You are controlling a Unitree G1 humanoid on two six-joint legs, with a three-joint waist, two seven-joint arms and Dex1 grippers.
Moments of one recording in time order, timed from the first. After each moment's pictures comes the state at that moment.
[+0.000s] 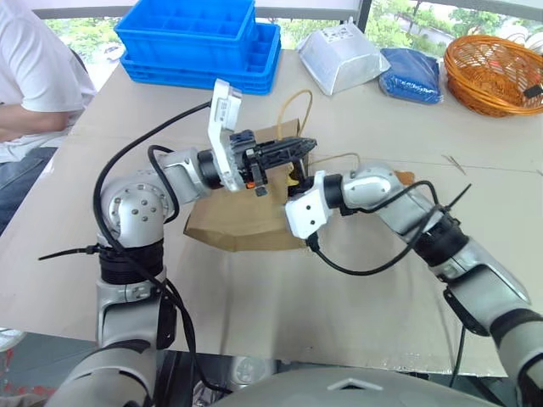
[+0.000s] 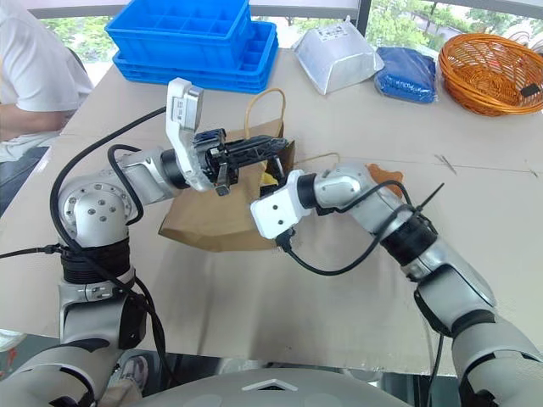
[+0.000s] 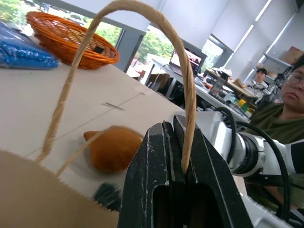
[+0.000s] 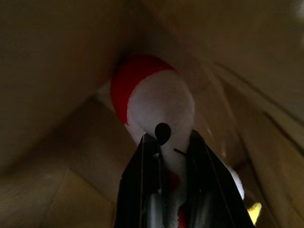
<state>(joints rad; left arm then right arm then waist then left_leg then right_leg) -0.62 0.49 0.12 -0.22 -0.98 1.02 -0.77 -0.83 -0.35 0.62 0.23 -0.14 -0.38 0.96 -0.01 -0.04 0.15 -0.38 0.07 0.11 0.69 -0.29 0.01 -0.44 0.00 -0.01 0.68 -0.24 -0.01</state>
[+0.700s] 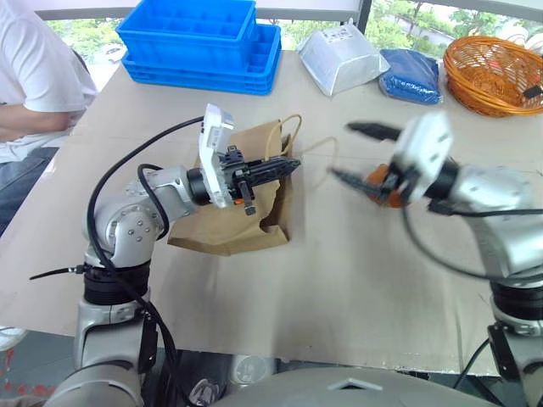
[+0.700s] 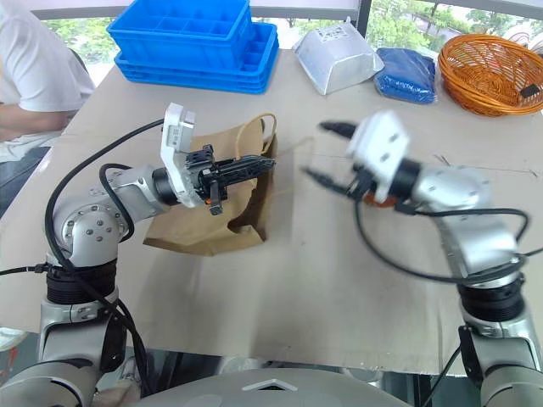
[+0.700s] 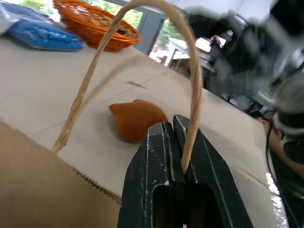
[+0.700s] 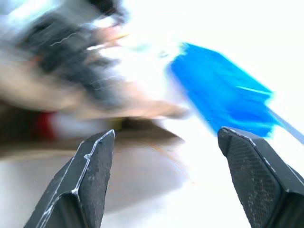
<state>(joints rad) -0.49 0.59 0.11 -0.28 -0.88 0.89 -0.82 -0.45 -0.59 -0.09 -0.53 0.41 0.62 0.73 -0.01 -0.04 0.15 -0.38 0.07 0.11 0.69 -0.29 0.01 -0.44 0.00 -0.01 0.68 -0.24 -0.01</state>
